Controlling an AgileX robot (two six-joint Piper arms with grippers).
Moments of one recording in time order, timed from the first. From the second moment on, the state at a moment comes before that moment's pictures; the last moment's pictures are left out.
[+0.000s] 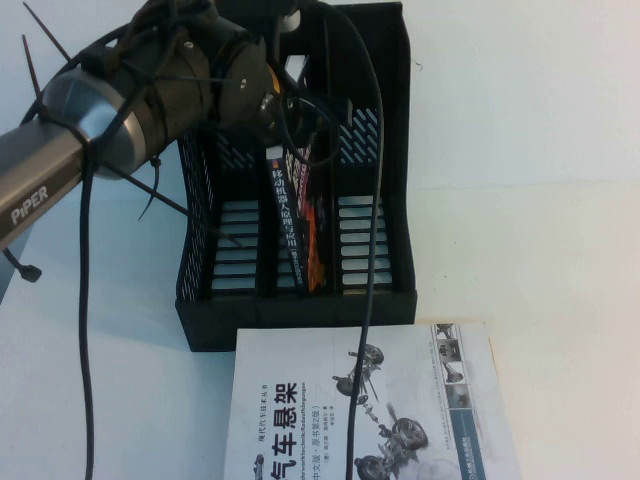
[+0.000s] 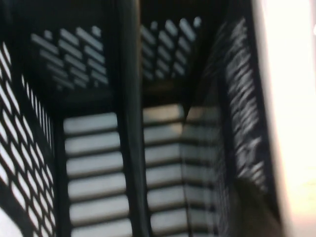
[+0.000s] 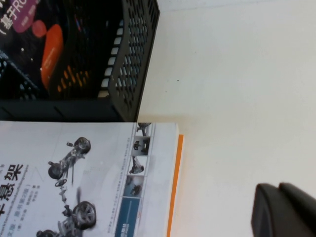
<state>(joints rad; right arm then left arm) 0.42 0.74 -0.59 -0.13 0.56 0.44 -0.54 1.88 -1.76 0.21 0.72 -0.54</state>
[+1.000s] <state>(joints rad) 0.42 0.74 -0.59 -0.15 0.68 0.43 -0.53 1.67 -1.94 0.45 1.03 -0.49</state>
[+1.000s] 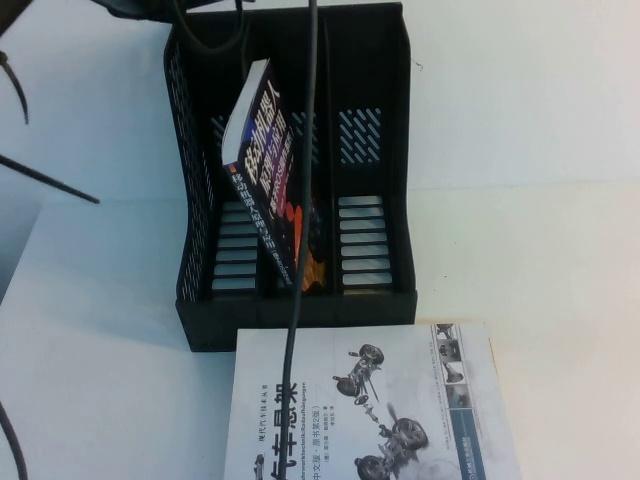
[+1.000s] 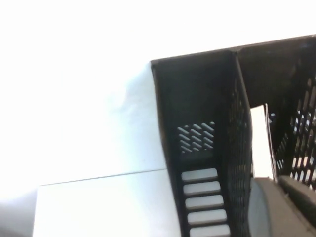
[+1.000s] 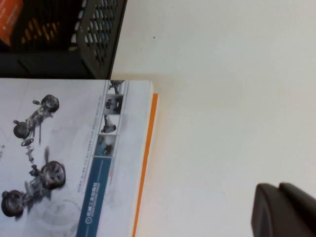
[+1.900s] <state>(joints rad) 0.42 0.74 -0.59 -0.26 0.77 0.42 -0.53 0.92 -0.81 0.43 0.34 -0.46</state>
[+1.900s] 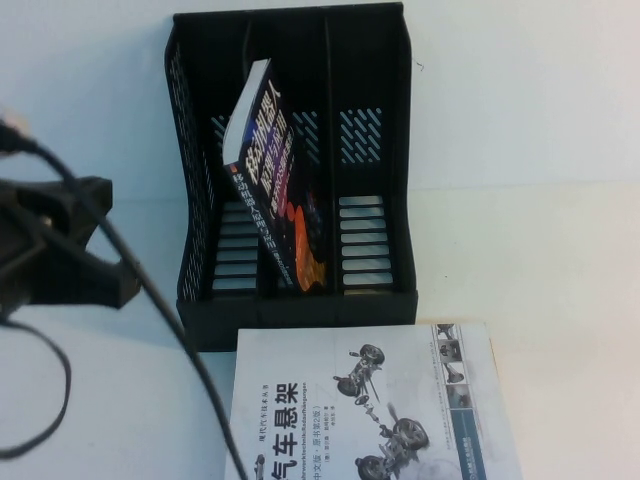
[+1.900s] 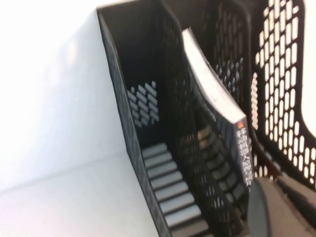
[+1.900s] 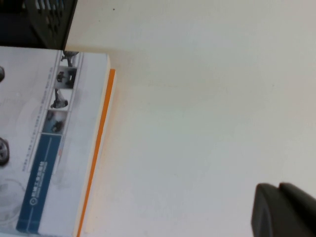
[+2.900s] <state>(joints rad) 0.42 0.74 -0.59 -0.26 0.77 0.42 -0.52 0.77 -0.63 0.46 0.21 -0.46</state>
